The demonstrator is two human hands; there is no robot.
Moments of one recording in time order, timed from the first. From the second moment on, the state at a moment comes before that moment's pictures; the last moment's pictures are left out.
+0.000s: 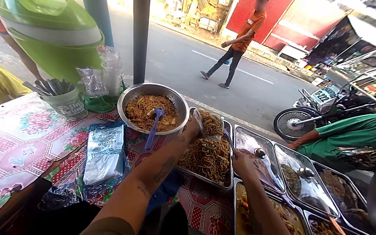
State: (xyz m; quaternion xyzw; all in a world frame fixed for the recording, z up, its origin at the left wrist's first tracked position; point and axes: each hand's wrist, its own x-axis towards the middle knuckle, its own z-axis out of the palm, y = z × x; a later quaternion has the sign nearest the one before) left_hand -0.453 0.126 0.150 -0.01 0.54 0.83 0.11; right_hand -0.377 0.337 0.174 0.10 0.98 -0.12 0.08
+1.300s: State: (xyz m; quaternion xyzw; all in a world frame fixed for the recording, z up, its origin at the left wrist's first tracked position) left_hand -0.192 0.038 0.070 0.08 0.68 0.69 -0.25; right_hand -0.242 0.223 0.148 -0.30 0.88 -0.34 0.13
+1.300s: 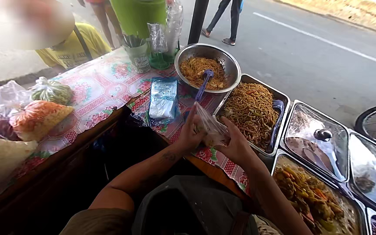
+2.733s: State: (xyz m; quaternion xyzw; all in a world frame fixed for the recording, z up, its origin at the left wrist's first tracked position) left_hand -0.046 0.009 0.153 0.51 0.71 0.47 -0.06; right_hand -0.108 0.195 0.053 -0.47 0.42 -0.73 0.27
